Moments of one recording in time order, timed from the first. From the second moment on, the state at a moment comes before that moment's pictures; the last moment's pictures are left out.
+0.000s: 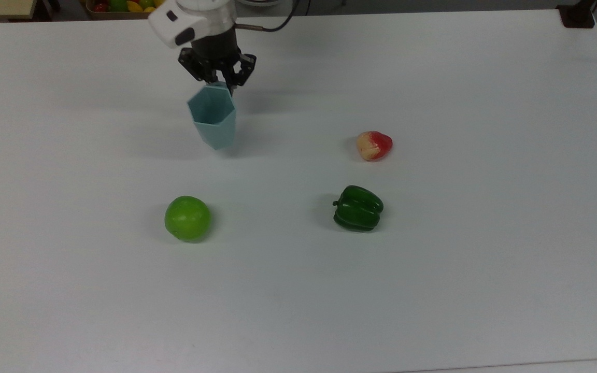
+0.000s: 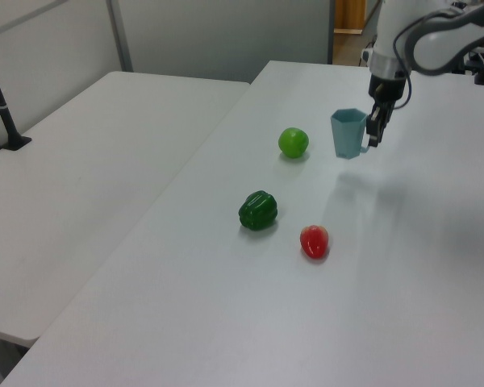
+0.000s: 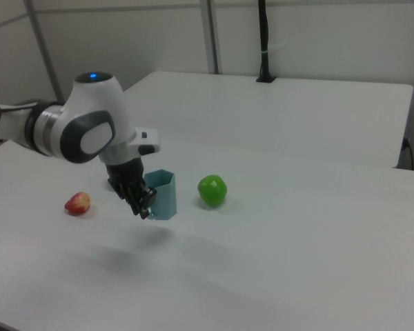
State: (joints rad) arm -0.08 -0.02 0.05 -2.15 0.00 2.21 0.06
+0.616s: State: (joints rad) arm -0.25 0.03 0.04 -1.96 0.00 2.13 0.07
